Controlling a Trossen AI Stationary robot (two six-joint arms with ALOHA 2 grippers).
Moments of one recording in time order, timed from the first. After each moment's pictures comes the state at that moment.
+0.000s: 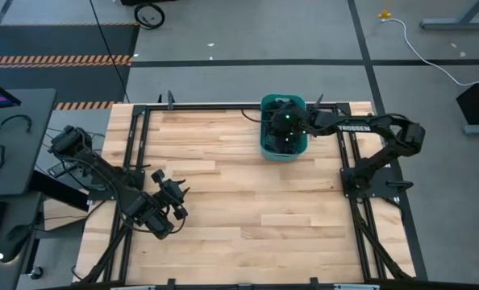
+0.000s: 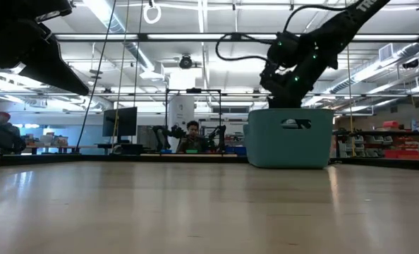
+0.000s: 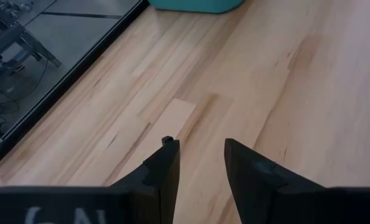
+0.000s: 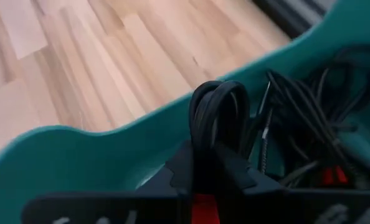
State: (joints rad) left arm -0.74 1.34 0.73 -0.81 -1.03 -1.09; right arm -0.51 1.47 0.85 -0.21 -0.03 0.09
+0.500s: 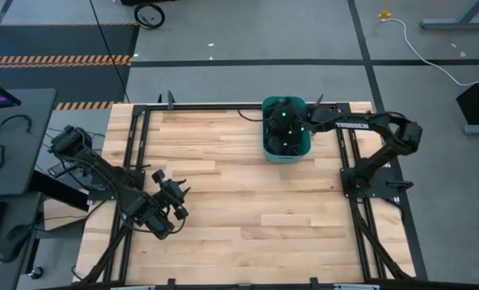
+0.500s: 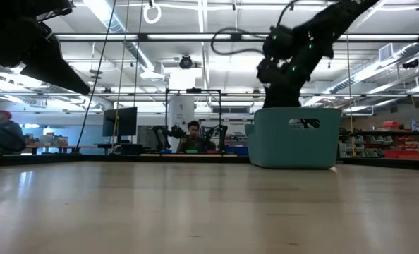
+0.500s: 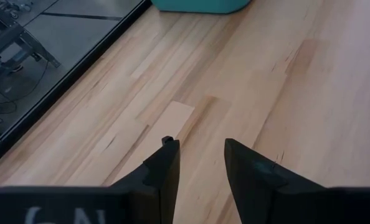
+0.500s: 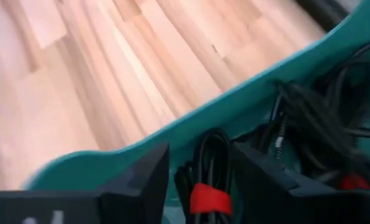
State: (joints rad) left arm -0.74 1.34 0.73 -0.80 -1.04 -1.09; right arm -0.50 1.49 0.95 -0.37 -0.09 0.10
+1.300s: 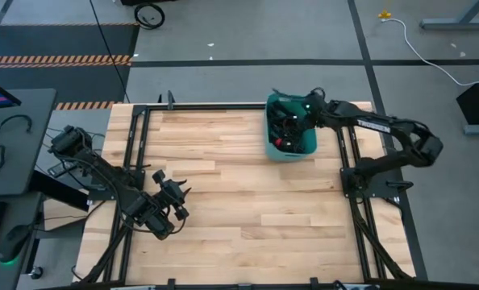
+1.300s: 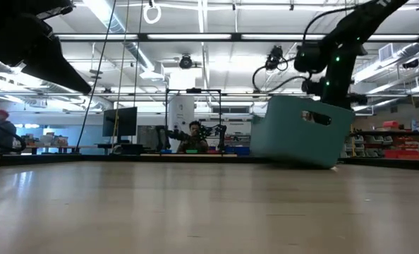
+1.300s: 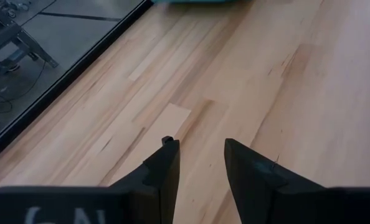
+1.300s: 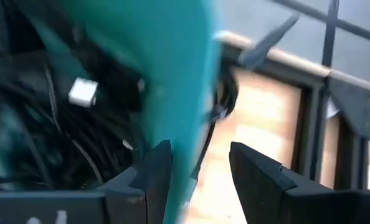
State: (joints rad) left arm -0.74 1.34 0.73 -0.78 -1.04 -1.09; right arm -0.74 1.28 0.81 -0.66 0.40 0.45
